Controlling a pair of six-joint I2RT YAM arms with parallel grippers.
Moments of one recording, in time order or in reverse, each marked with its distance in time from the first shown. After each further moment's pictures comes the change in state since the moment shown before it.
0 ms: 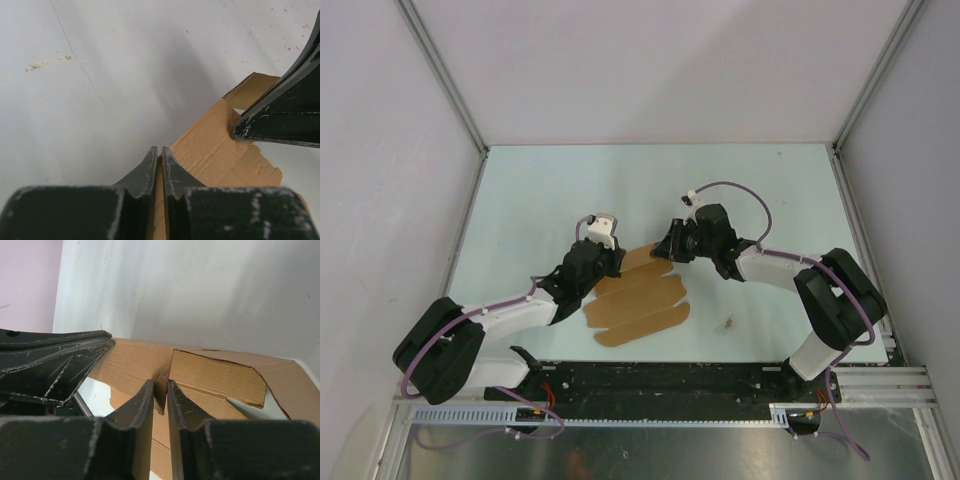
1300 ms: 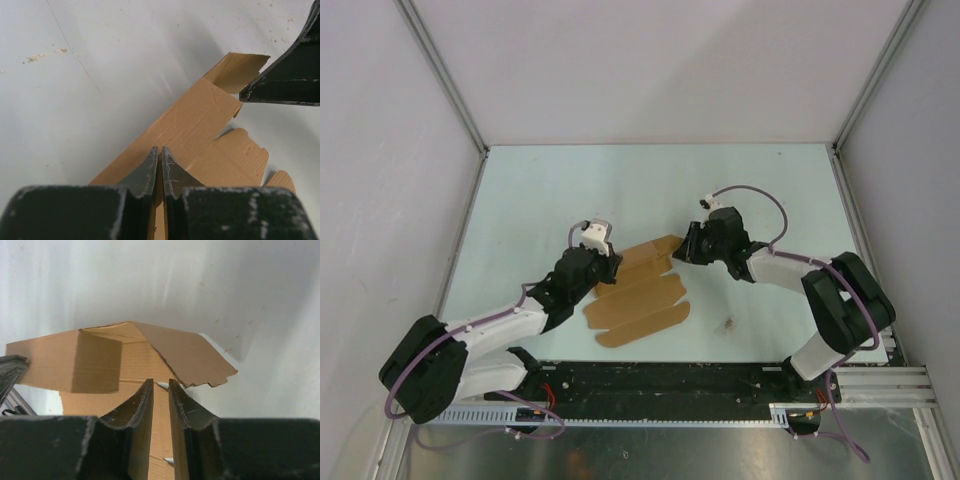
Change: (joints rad) left arm 0.000 -0.127 -0.050 -0.058 0.027 -0.002; right arm -0.090 -0.049 -0.066 -0.090 0.108 -0.092
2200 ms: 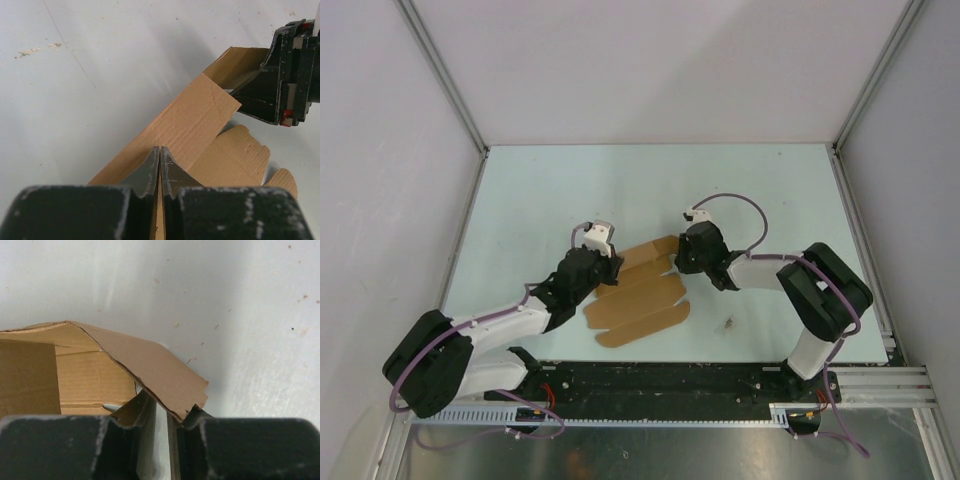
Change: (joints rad) left arm -0.010 0.038 -0.008 0.021 0.009 -0.008; right arm 0.135 0.129 0.000 0.040 0.342 -0.141
